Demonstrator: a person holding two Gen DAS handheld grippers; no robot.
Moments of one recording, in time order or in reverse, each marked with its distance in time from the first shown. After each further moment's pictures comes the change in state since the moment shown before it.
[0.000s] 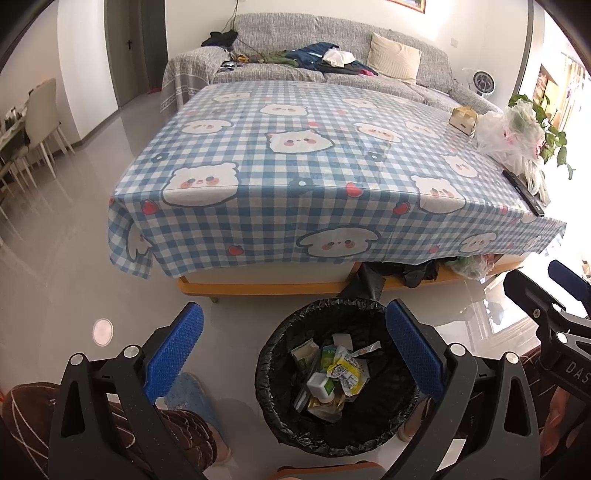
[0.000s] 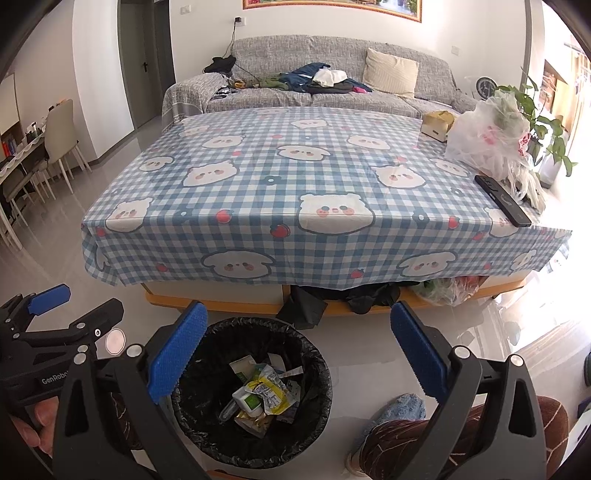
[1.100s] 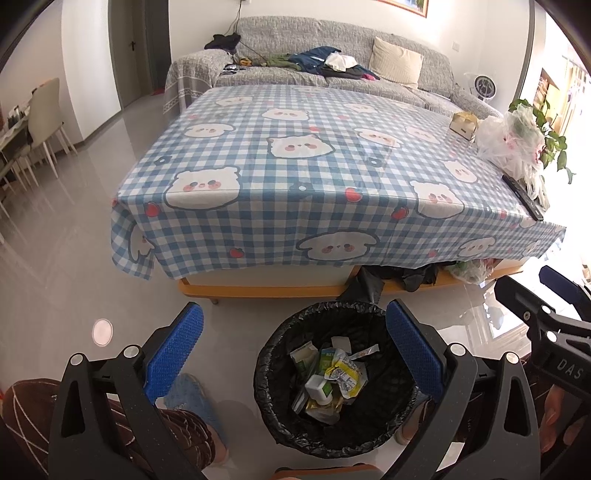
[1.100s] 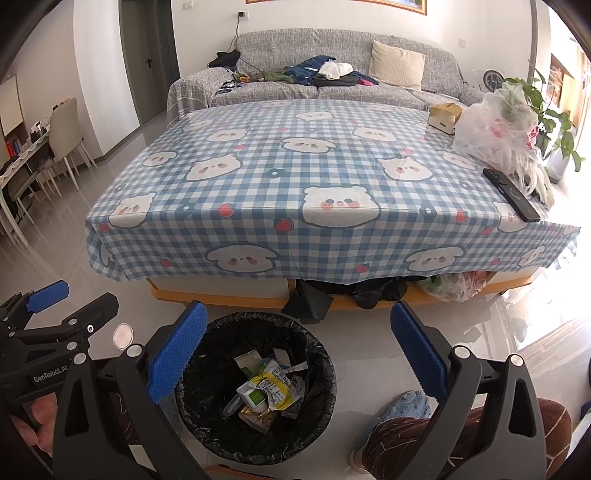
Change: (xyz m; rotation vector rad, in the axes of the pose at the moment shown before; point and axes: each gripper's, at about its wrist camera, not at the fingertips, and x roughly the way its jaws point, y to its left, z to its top) left arm -0.004 -0.001 0.001 -0.010 -0.012 0.005; right arm 0.008 -0.006 0.000 0.008 0.028 0.027
